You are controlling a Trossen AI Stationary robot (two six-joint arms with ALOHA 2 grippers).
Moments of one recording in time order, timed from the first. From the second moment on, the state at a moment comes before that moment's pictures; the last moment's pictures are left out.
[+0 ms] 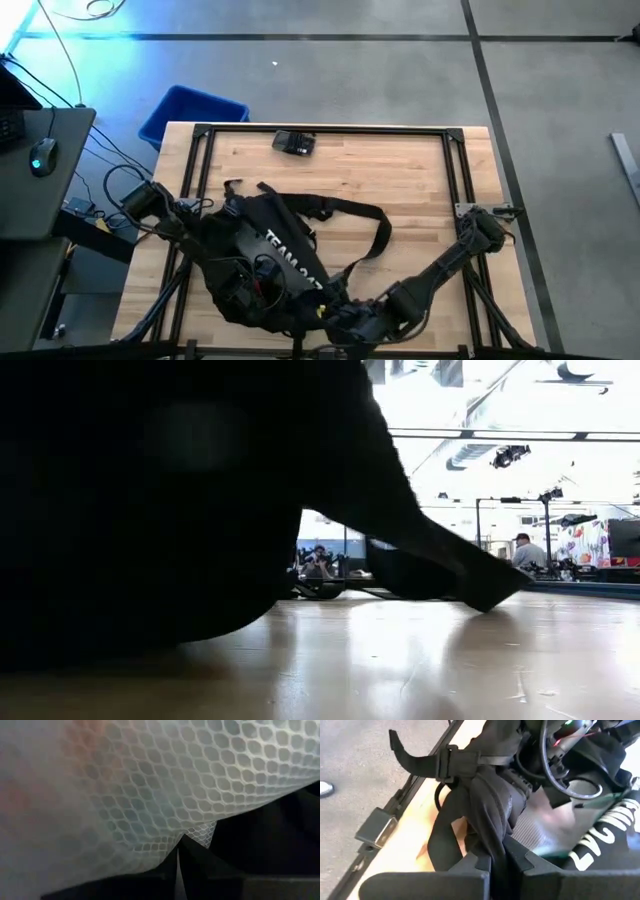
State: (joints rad) left arm -0.74 1.82 0.87 -0.16 -0.31 -1.84; right arm 0.70 2.09 2.01 -0.88 0.44 0.03
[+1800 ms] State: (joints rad) left arm -0.83 1.21 1.42 -1.27 -0.75 -0.98; right arm 0.55 1.84 2.01 -1.26 0.27 0.75
